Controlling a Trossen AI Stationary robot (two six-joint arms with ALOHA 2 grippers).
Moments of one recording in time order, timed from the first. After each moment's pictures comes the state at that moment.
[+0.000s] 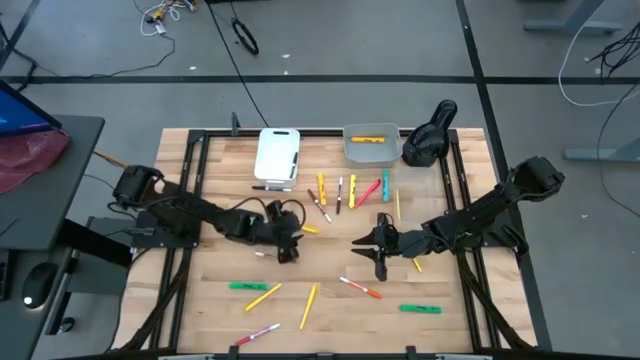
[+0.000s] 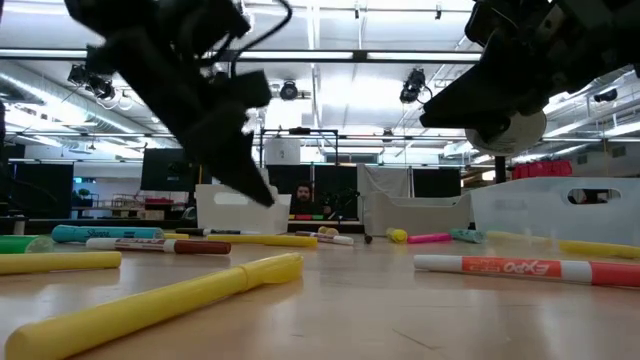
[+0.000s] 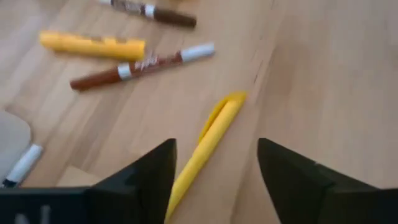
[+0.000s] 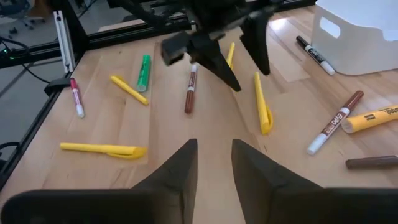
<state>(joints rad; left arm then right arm) -0.21 1.62 0.73 0.03 -0.45 -0.35 0.43 1.40 0.48 0.49 0.43 0.36</state>
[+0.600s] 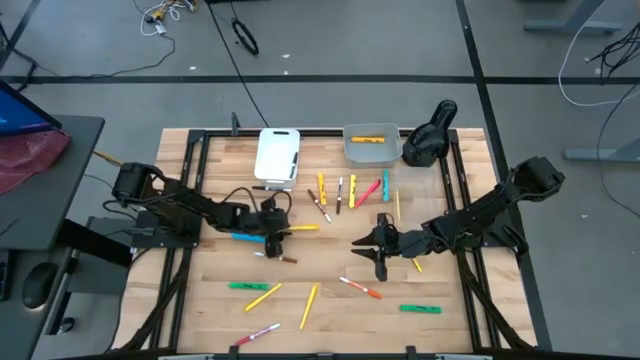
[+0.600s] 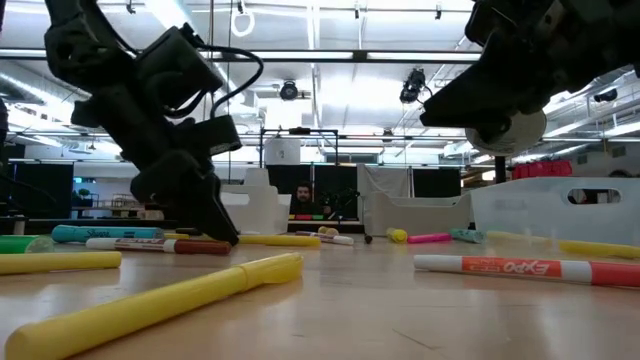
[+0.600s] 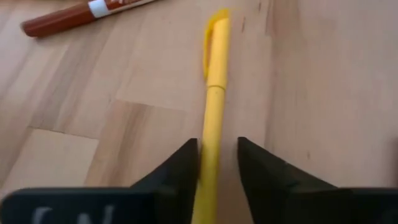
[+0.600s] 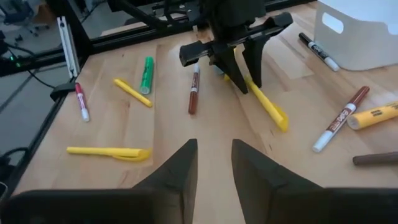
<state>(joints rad) -0.09 1.62 0.46 0.30 -0.19 -0.20 0.43 1.40 0.48 0.50 0.43 0.40</state>
